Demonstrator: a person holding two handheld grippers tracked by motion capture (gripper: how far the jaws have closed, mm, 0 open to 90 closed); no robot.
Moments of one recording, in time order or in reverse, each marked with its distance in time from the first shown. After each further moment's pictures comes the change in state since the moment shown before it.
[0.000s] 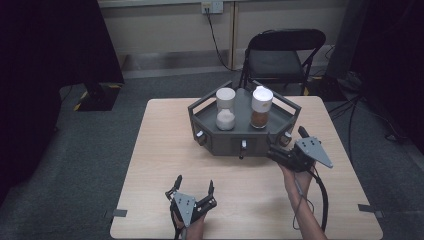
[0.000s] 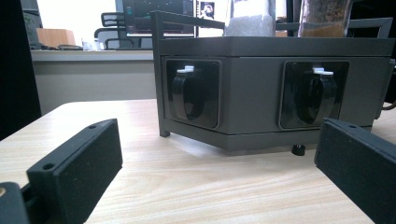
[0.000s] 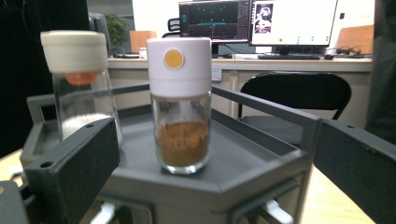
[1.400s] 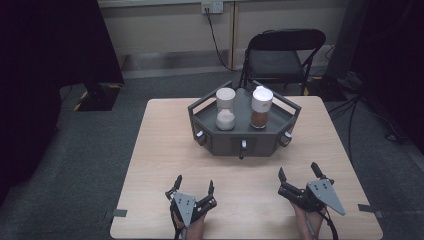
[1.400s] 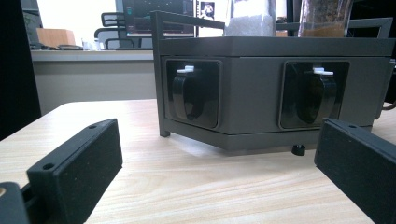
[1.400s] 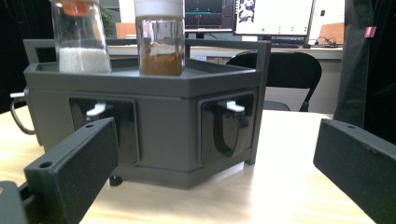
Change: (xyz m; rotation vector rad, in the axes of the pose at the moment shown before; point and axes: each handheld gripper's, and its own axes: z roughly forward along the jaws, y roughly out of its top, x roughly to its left) left arm 0.000 0.000 0.000 0.000 0.000 0.000; right arm -0.004 -0.066 -0.074 0.021 -0.051 -0.010
